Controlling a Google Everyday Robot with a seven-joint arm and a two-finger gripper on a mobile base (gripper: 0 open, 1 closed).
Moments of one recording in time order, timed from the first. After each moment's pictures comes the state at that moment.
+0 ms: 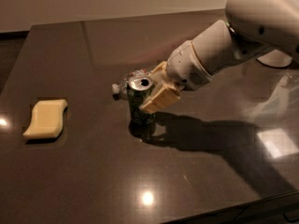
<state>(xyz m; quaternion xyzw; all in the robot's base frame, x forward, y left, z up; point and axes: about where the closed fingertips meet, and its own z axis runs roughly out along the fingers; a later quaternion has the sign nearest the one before) 0.483 0.001 0.905 -0.65 0.65 0.25 0.30</state>
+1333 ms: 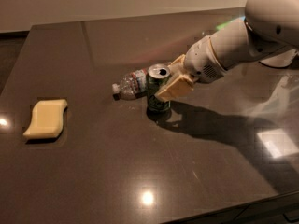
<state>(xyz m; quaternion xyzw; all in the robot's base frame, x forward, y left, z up) 0.526 -0.045 0.901 -0.59 0.70 0.23 0.32</state>
